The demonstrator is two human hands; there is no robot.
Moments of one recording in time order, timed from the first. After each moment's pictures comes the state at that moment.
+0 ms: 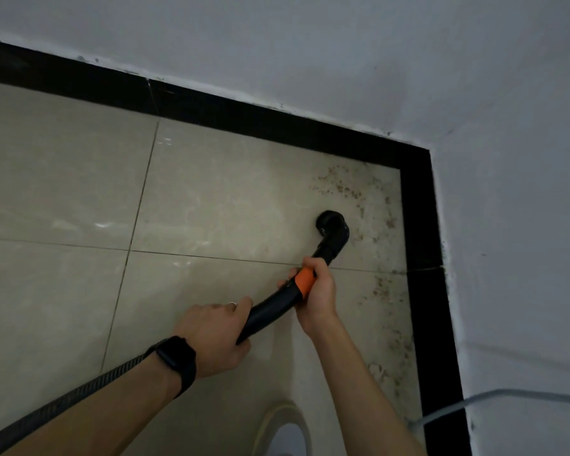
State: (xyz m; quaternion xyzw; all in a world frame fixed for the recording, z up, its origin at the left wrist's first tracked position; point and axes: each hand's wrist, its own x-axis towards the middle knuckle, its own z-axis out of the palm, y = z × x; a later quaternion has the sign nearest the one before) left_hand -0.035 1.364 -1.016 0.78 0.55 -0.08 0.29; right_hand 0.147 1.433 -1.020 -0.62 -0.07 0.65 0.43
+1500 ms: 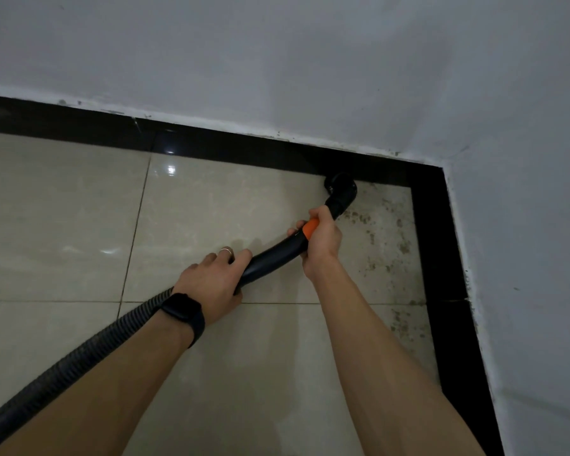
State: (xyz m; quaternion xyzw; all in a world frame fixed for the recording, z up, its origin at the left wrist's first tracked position) left_hand -0.057 1.499 -1.025 0.75 0.61 -0.02 0.25; right_hand 0.124 1.590 -1.030 -0.65 -0.10 0.58 0.47
